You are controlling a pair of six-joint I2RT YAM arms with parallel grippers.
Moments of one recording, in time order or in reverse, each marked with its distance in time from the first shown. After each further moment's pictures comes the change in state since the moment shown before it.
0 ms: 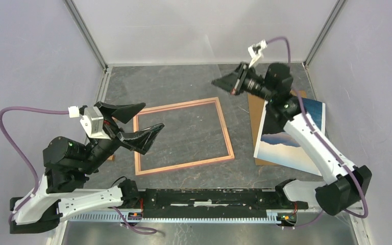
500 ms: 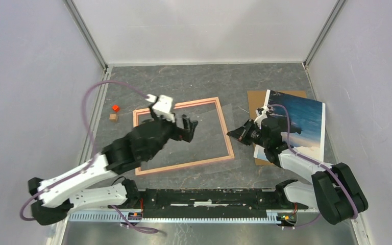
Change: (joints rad) left arm 0.019 0.273 -0.099 -0.045 -0.301 -0.236; right arm -0.060 -0.114 -0.995 0.413 0.175 0.251
